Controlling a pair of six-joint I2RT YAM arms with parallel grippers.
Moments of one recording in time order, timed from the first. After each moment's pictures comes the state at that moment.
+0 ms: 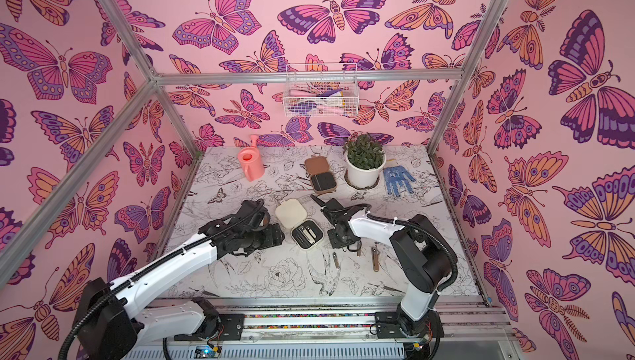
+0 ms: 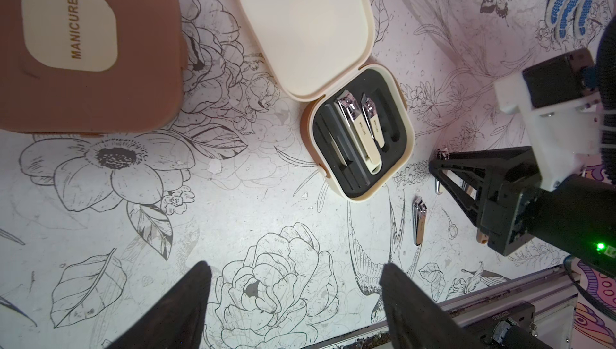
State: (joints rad) left arm -0.63 1.21 0.86 -0.69 0.04 -0.79; right arm 0.68 1.73 1.00 -0.62 0.11 0.37
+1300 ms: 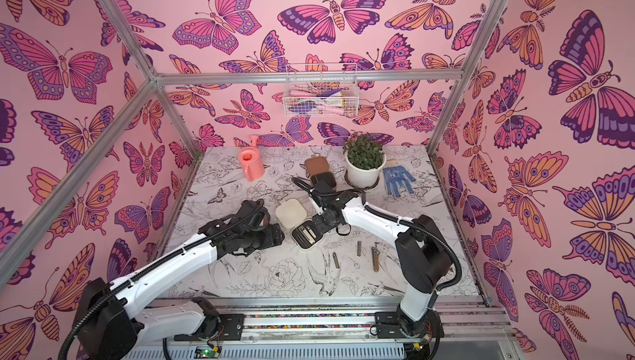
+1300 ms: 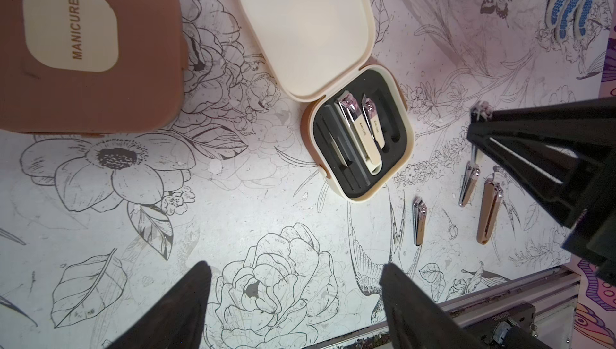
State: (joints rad) left arm -0.63 1.21 0.86 -0.69 0.04 -0.79; right arm 0.74 1.77 1.31 -0.71 0.05 0.13
